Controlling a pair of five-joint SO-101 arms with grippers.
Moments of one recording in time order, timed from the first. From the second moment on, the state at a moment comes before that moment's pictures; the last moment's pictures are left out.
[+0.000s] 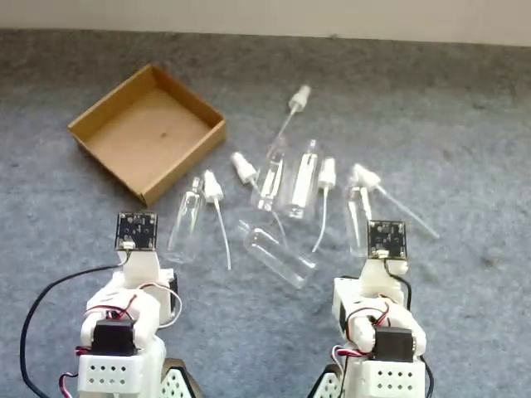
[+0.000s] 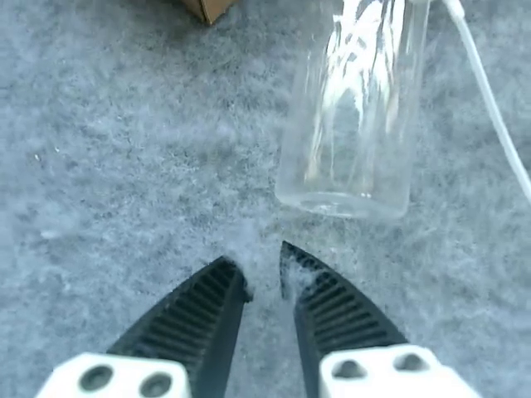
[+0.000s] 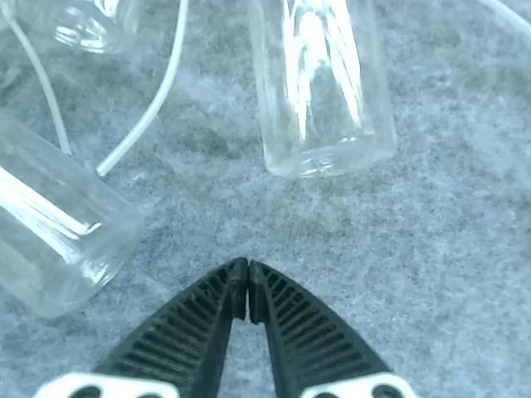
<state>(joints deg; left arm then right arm) -5.3 -103.8 96.0 70.6 6.4 0.6 -104.7 95.7 71.3 2.2</state>
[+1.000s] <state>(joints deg) -9.4 -104.3 76.2 67.5 -27.0 0.6 -104.7 95.7 71.3 2.2</state>
